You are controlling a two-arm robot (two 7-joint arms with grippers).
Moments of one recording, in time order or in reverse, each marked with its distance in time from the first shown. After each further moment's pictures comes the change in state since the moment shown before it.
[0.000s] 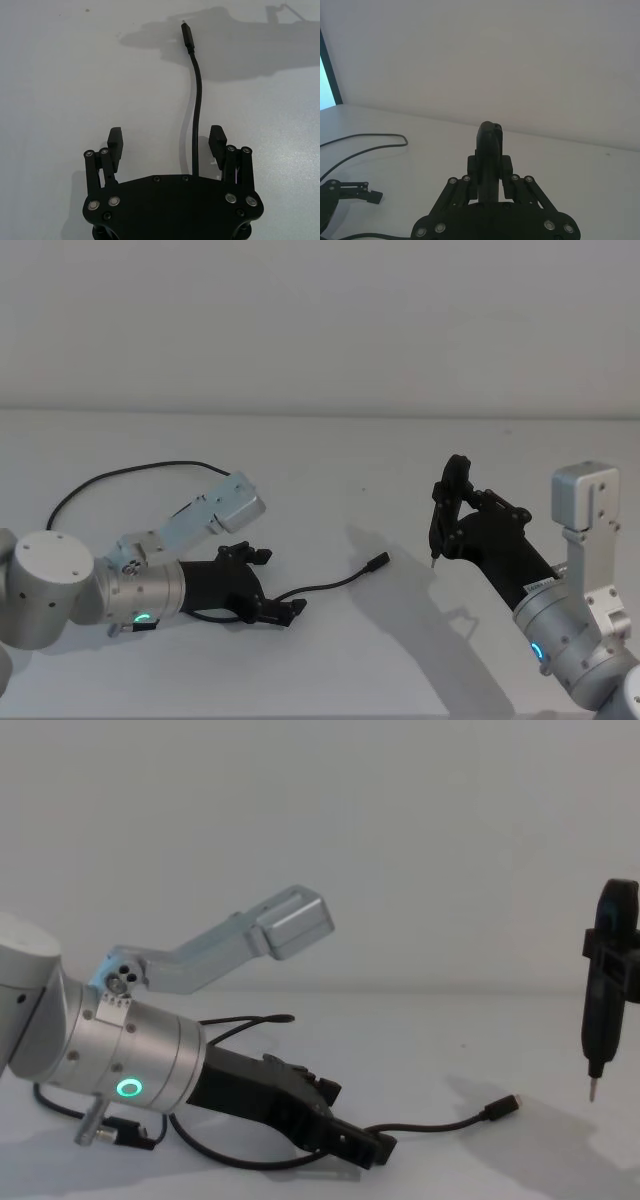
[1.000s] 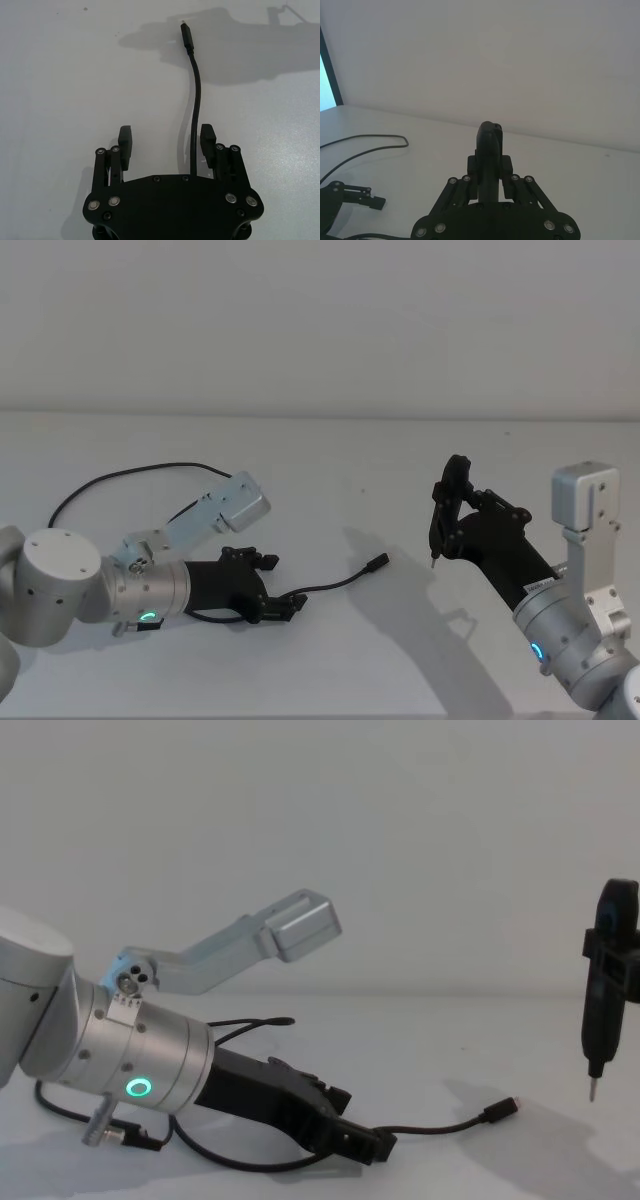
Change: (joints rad) left arm -0.009 -0.014 0.005 0.015 0.005 0.022 0.003; right arm 0.000 0.000 0.000 0.000 0.000 0.000 0.000
